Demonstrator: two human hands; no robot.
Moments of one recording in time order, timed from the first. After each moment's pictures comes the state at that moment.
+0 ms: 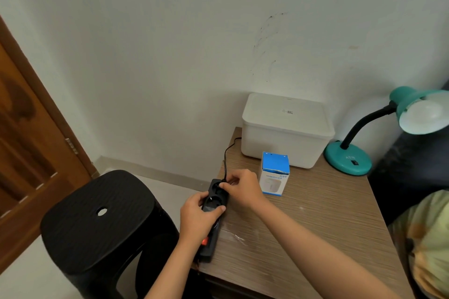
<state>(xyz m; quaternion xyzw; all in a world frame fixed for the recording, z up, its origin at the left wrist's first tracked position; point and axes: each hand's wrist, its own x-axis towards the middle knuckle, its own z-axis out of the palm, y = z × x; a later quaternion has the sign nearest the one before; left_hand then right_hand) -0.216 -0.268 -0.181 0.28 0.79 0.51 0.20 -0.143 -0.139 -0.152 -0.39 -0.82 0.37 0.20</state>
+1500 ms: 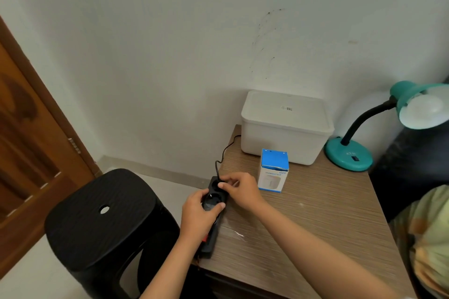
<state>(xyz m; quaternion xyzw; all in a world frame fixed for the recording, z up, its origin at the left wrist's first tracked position) -0.214 -0.270 -0.180 0.33 0.80 0.47 0.18 -0.136 -0.140 -0.170 -0.36 -0.80 0.43 0.20</state>
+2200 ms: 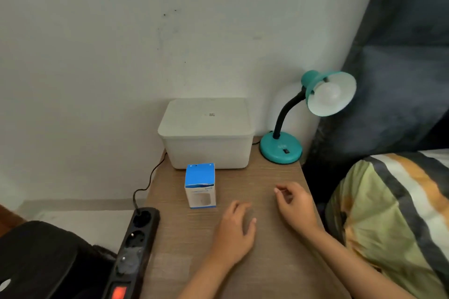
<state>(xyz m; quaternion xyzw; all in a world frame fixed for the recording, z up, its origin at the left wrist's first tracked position) -0.047 -0.147 -0.184 0.62 0.68 0.35 0.20 0.108 -0.043 -0.185 -0.54 -0.73 0.26 0.33</state>
